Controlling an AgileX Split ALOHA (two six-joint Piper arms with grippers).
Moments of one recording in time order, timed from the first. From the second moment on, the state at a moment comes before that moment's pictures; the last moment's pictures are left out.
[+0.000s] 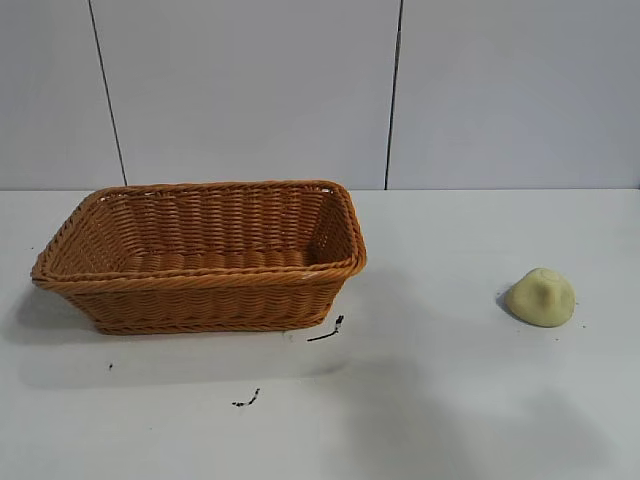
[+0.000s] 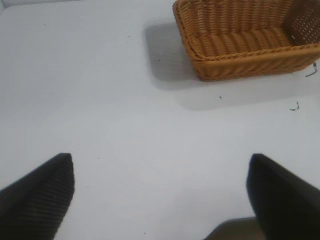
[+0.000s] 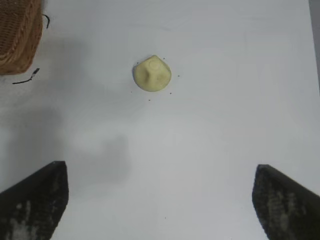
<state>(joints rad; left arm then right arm) -0.04 -0.01 -0.50 0.00 1.07 0.07 0.04 0.87 -0.82 0.01 0.95 -0.01</state>
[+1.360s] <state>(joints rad) -0.04 -0.01 -0.50 0.00 1.07 0.07 0.08 2.06 -1.28 0.03 0.67 0.00</state>
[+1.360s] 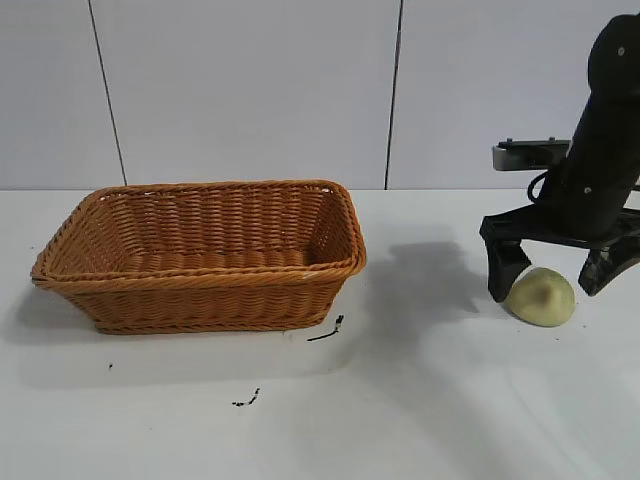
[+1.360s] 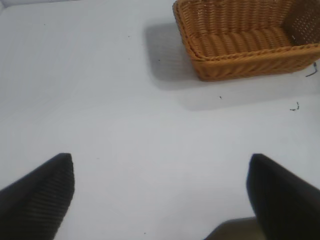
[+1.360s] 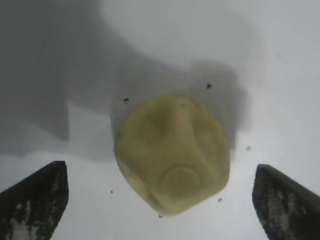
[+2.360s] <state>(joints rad) -0.04 -0.01 -0.50 0.00 1.07 0.07 0.08 2.04 -1.30 0.03 0.69 0.00</state>
